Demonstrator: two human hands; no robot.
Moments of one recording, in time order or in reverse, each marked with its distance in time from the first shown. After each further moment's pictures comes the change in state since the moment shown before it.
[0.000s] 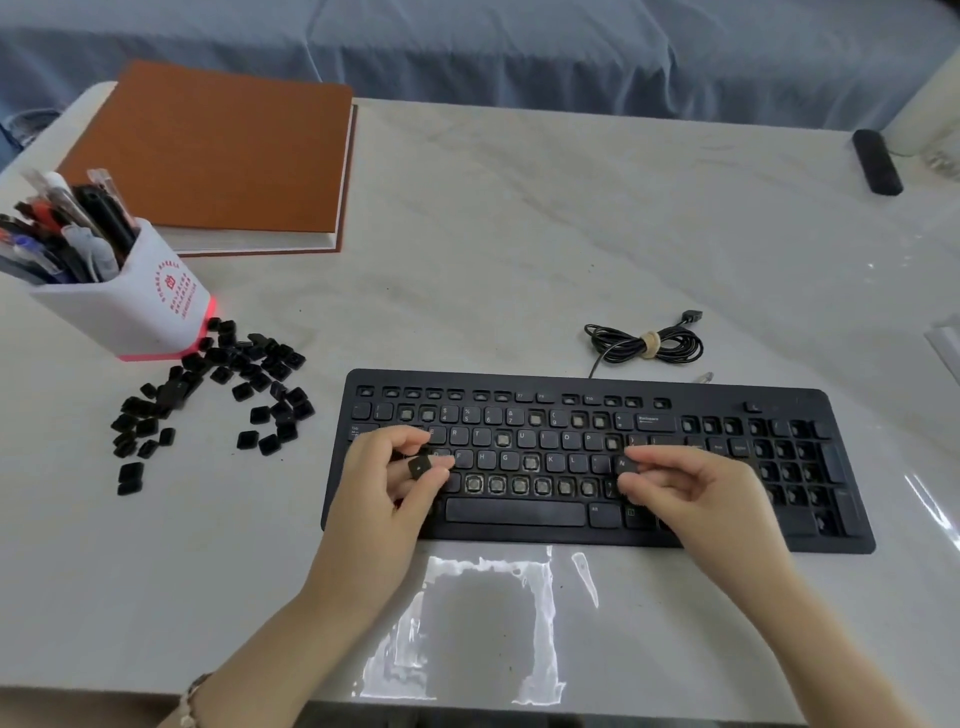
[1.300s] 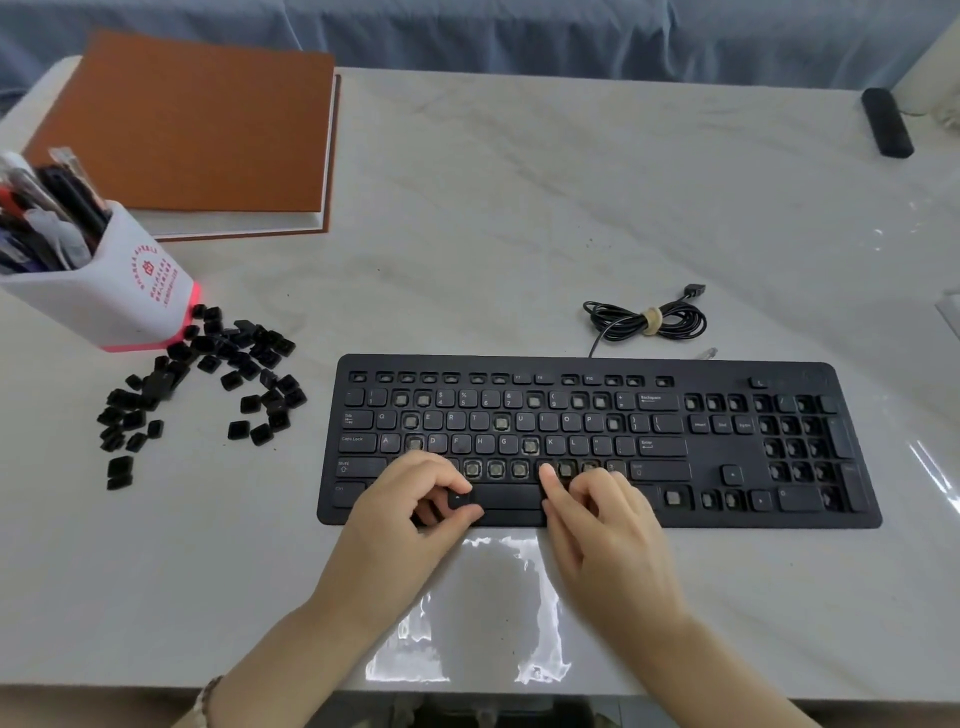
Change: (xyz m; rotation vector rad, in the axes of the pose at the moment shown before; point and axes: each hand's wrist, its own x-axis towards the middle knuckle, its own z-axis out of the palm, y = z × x) left_hand -0.007 -0.017 0.005 0.249 -0.140 0.281; right_hand -0.028 0.039 0.068 -0.636 0.162 -0.674
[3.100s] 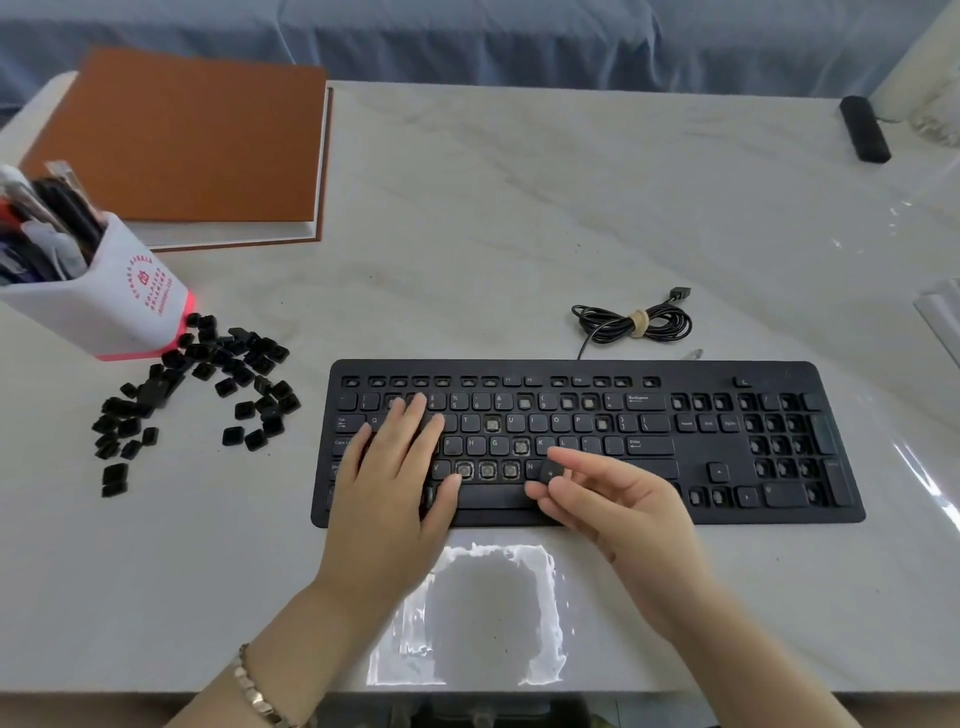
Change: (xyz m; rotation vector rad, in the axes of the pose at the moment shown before) left_hand 0.012 -0.027 0.014 0.583 0.078 0.128; right_hand 0.035 -0.027 -0.059 1.399 -0.168 1.011
